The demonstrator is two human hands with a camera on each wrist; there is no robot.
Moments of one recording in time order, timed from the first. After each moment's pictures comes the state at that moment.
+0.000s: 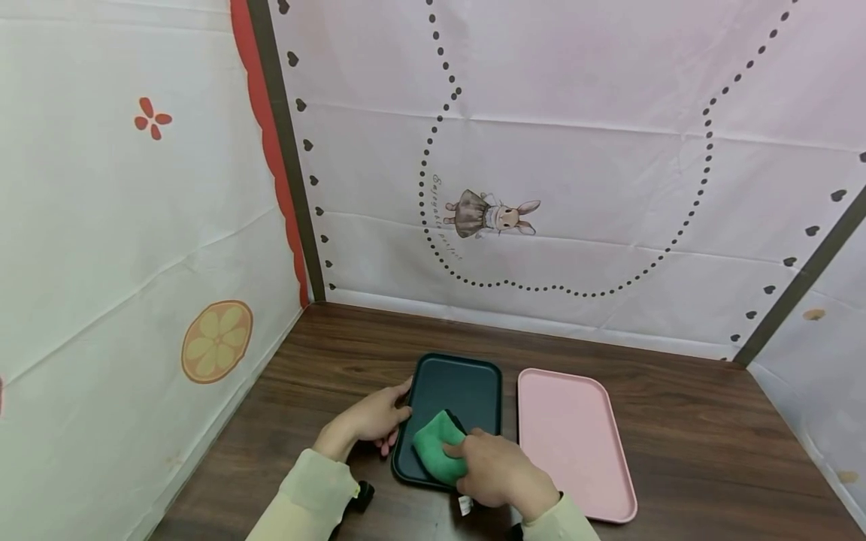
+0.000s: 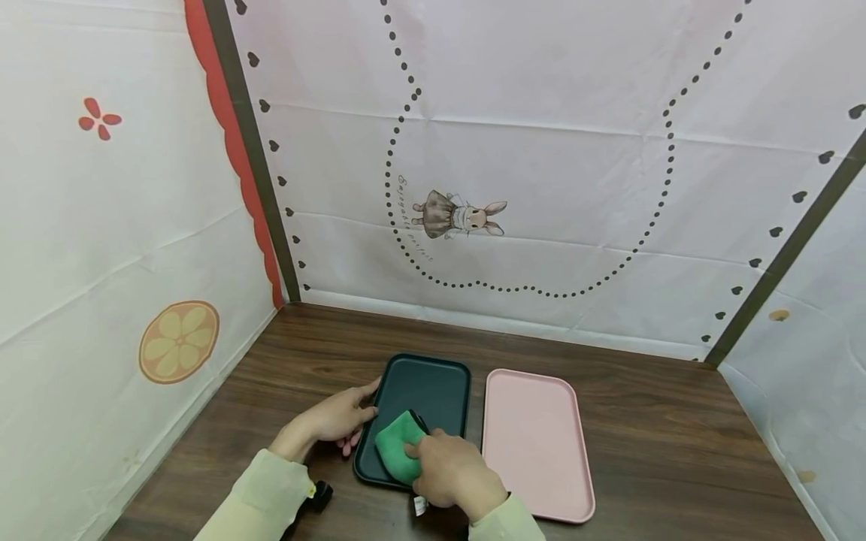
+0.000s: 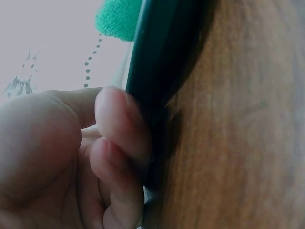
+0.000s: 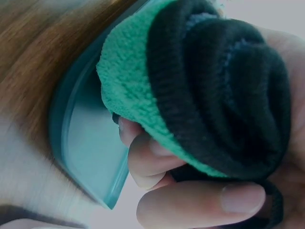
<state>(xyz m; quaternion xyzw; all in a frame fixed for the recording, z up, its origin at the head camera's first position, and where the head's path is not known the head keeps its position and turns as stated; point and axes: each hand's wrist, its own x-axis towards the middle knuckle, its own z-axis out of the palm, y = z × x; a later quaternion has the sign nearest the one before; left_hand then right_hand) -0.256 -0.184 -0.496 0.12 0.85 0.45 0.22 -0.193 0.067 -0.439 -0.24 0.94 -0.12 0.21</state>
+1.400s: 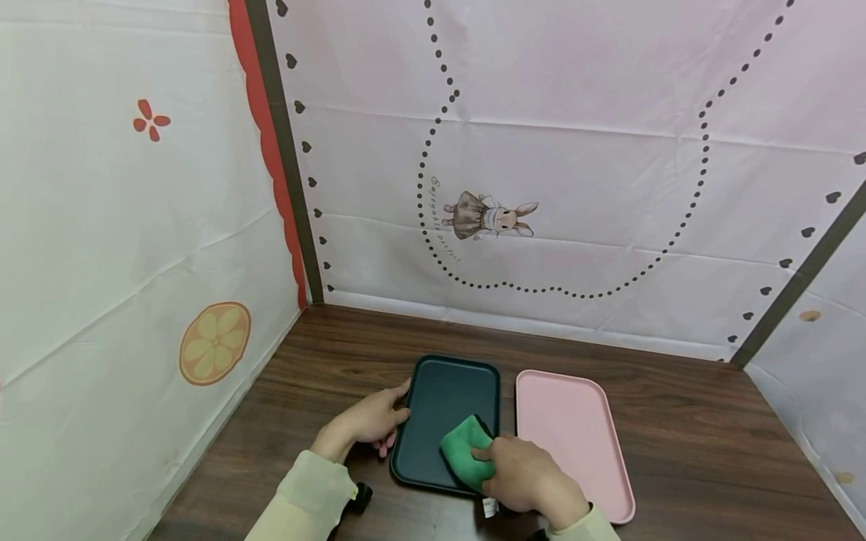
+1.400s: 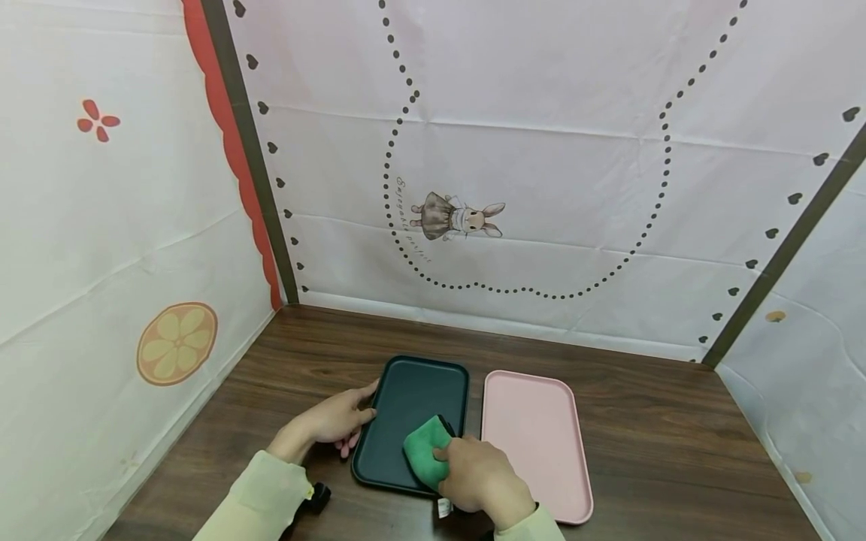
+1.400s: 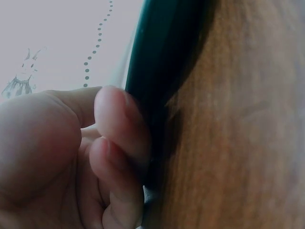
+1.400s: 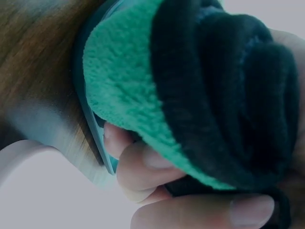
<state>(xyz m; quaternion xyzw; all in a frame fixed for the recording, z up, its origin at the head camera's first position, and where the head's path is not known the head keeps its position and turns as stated) -0.257 -0.184 -0.497 0.12 0.85 0.46 0.23 -0.188 0.105 -0.436 -0.20 0.95 -0.17 0.19</state>
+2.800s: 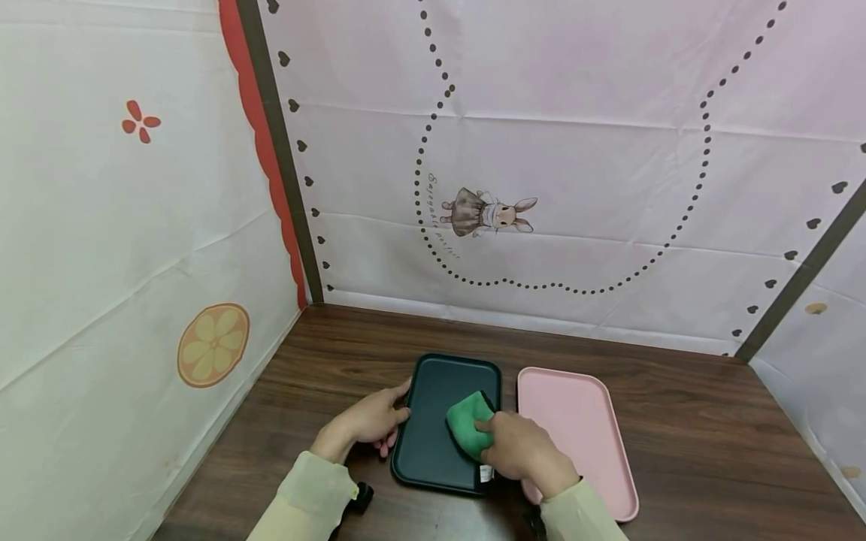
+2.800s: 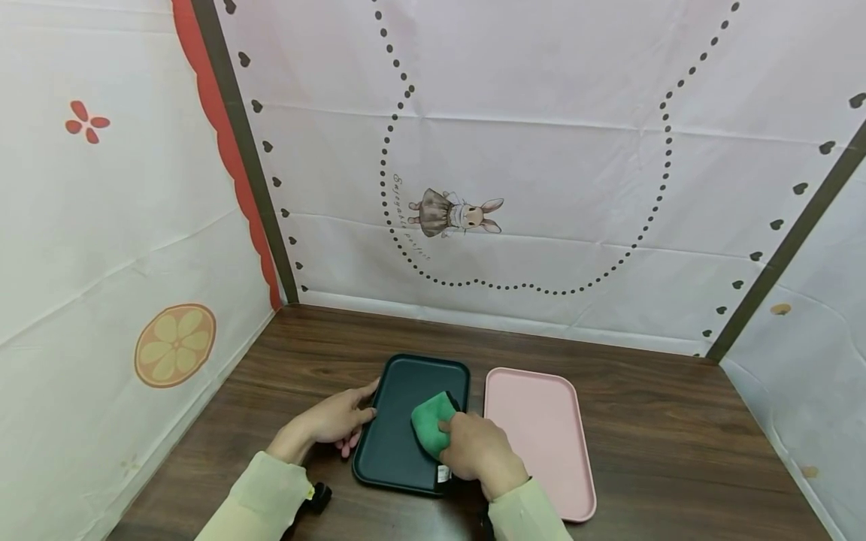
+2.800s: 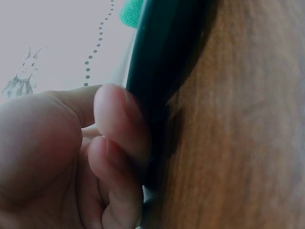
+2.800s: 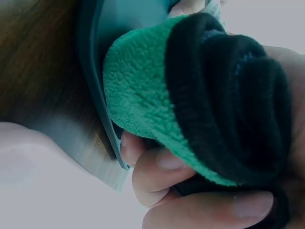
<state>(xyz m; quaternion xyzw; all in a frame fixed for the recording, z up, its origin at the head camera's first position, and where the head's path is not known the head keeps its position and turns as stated) -0.259 -0.184 -0.498 0.12 0.85 0.45 0.23 -0.217 0.098 -0.440 -0.16 0.96 -0.18 0.14</state>
